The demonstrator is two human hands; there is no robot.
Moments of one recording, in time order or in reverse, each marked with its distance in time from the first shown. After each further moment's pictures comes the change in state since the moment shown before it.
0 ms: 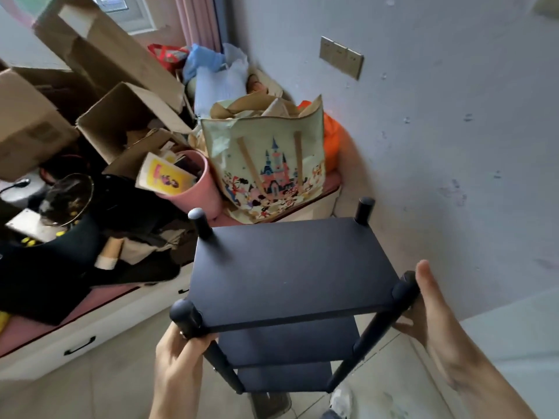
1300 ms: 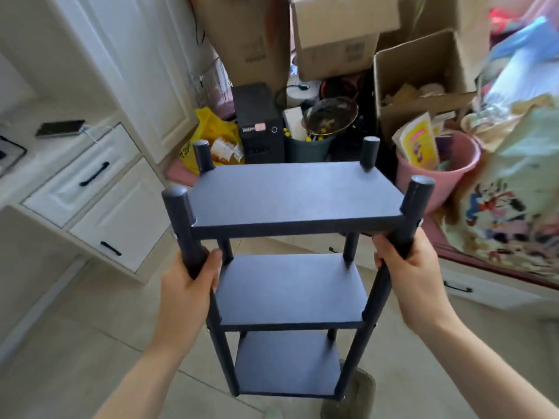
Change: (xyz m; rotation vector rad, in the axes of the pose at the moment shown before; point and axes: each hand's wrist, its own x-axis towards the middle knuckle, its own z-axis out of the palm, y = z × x) left_hand -0.075 -0.021 -0.297 0.293 0.902 0.022; right_hand 0.056 0.108 0.410 -0.196 -0.640 -0.424
